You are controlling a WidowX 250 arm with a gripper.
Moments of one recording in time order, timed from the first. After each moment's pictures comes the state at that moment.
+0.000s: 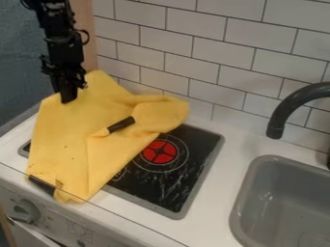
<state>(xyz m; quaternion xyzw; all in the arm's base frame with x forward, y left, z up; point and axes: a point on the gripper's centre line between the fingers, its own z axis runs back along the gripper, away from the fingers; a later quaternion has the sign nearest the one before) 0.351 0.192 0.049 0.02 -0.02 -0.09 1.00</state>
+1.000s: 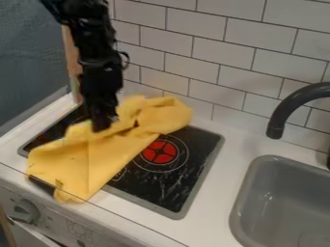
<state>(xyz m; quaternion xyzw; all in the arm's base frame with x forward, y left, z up) 0.307 0.085 0.041 0.02 -0.03 -0.25 0.97</state>
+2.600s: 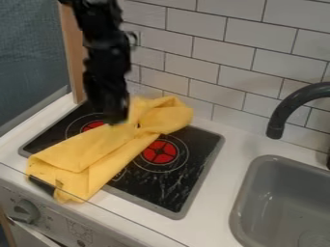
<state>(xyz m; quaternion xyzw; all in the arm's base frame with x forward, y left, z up) 0.302 0.085 0.081 0.01 -0.06 -0.23 0.97</state>
